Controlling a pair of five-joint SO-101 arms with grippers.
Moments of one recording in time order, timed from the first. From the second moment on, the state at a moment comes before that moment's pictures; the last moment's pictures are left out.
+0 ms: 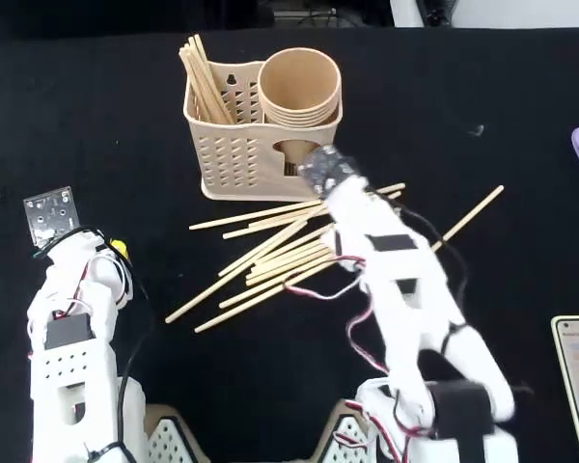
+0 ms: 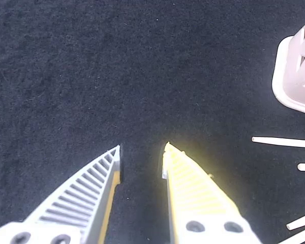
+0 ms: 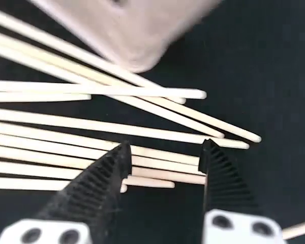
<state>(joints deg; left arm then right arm) -20.3 -63.6 81.1 31.7 2.1 -5.6 -16.3 57.3 24.7 32.7</state>
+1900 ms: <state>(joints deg) -20.3 -63.6 81.7 31.3 2.1 -23.9 -25.0 60.4 55.3 58.6</state>
